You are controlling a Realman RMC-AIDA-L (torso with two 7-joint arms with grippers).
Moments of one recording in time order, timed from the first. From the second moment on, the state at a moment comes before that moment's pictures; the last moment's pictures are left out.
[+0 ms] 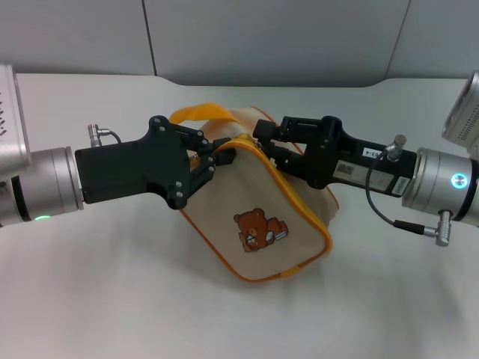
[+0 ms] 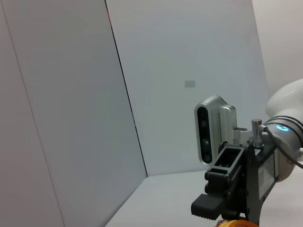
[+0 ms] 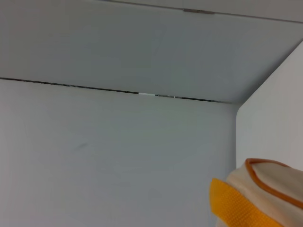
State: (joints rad) left arm -0.51 -2.07 0.98 0.69 1.62 1.51 -0.95; right arm 0.71 2.08 -0.66 -0.24 -1.72 -1.51 2.29
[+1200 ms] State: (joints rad) left arm -0.51 -2.07 0.98 0.69 1.62 1.49 -0.93; right arm 0.69 2.08 -0.65 -0.23 -1.71 -1.52 2.29
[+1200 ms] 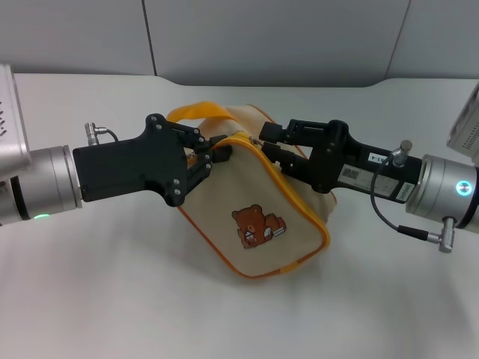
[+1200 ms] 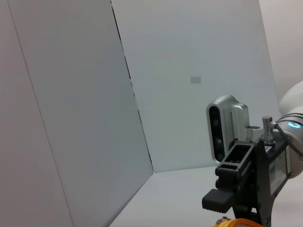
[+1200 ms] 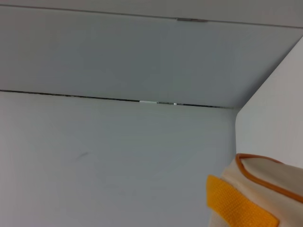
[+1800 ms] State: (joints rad) left arm -0.51 -2.07 0.98 0.69 1.62 1.50 -0.93; right arm 0.70 2.08 -0.65 -0.23 -1.71 -1.51 2.28
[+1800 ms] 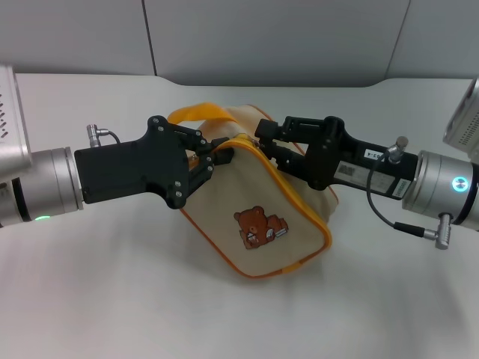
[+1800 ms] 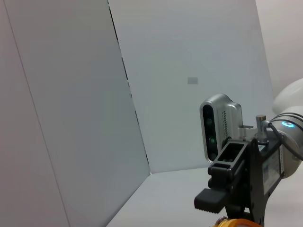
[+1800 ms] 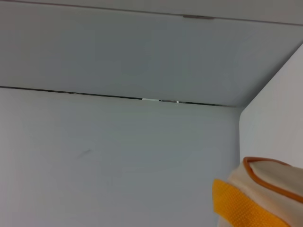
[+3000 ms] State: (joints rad) left arm -0.51 -2.07 0.98 0.68 1.62 1.47 -0.92; right arm 0.70 2.09 -0.65 -0.23 -1.67 -1.53 2.11
